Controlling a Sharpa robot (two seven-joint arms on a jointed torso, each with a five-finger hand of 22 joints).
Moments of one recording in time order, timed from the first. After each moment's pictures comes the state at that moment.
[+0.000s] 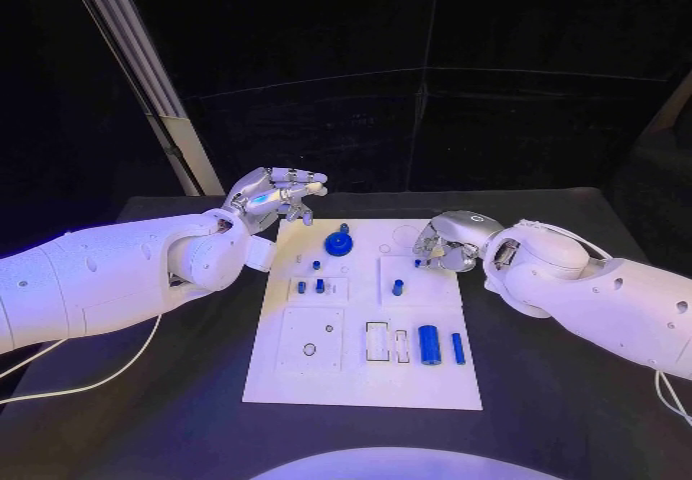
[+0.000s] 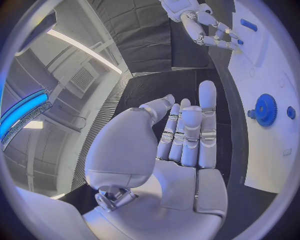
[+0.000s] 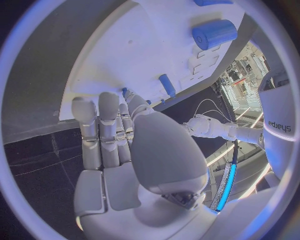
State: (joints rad) left arm 1.30 -0.83 -0.22 1.41 0.08 -0.15 0.49; left_hand 1.30 -0.10 0.50 -0.02 0.08 0.97 0.18 0.18 0.07 1.01 0.11 0.37 0.08 1.27 0.03 1.13 0.68 0.17 1.20 0.13 0.72 0.66; right arm 1.05 -0.75 0.12 1.43 -1.68 -0.15 -0.08; right_hand 1.54 -0.02 0.07 0.11 0.22 1.01 0.17 0.07 0.07 1.16 0.10 0.10 0.06 1.46 0.00 0.80 0.68 0.15 1.27 0.10 1.08 0.83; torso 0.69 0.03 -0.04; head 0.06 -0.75
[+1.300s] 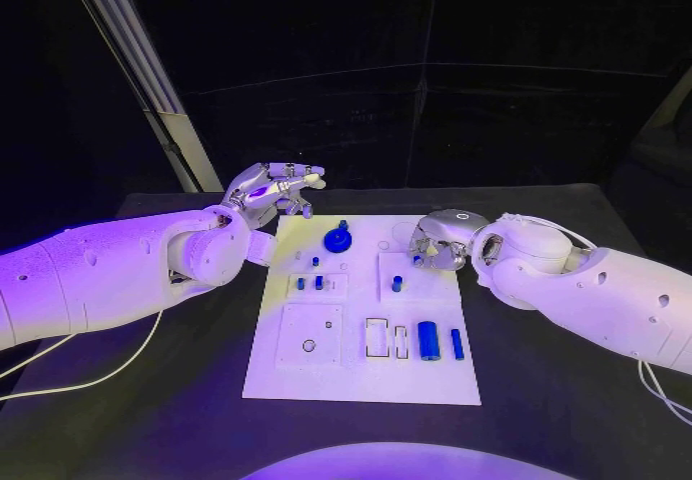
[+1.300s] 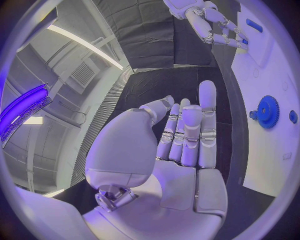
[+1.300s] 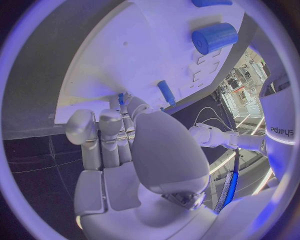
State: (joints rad) left arm 1.30 -0.82 -0.22 1.41 0.12 -0.15 0.49; left_hand 1.29 -0.09 0.50 -0.01 0.08 0.97 0.18 0.19 0.07 1.01 0.11 0.38 0.08 1.26 0.02 1.12 0.67 0.17 1.20 0.13 0.71 0.65; right arm 1.06 -0.71 0.12 1.42 -1.75 -0.06 -0.12; right_hand 1.52 -0.04 0.22 0.10 0.14 1.04 0.16 0.07 0.07 1.19 0.08 0.09 0.07 1.46 0.00 1.03 0.87 0.12 1.30 0.10 1.25 1.05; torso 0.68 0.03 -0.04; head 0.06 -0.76
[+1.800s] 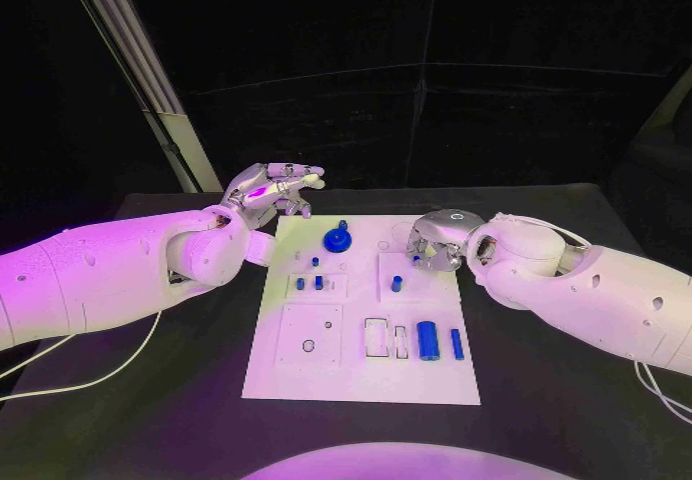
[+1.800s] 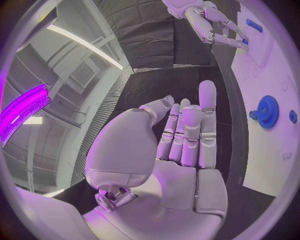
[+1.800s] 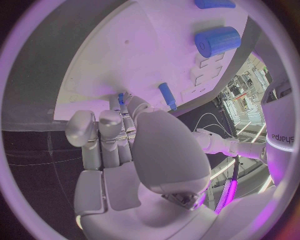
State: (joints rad) left arm 1.30 -0.83 -0.22 1.41 0.12 -0.15 0.49; left_hand 1.29 -0.09 0.49 -0.02 0.08 0.97 0.18 0.19 0.07 1.00 0.11 0.39 0.08 1.26 0.02 1.12 0.67 0.17 1.20 0.13 0.71 0.65; right arm 1.06 -0.70 0.12 1.44 -1.81 -0.04 -0.15; right_hand 1.52 -0.06 0.28 0.09 0.13 1.05 0.16 0.07 0.07 1.20 0.08 0.08 0.07 1.46 0.00 1.05 0.88 0.12 1.30 0.10 1.27 1.07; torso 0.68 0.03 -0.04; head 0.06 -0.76
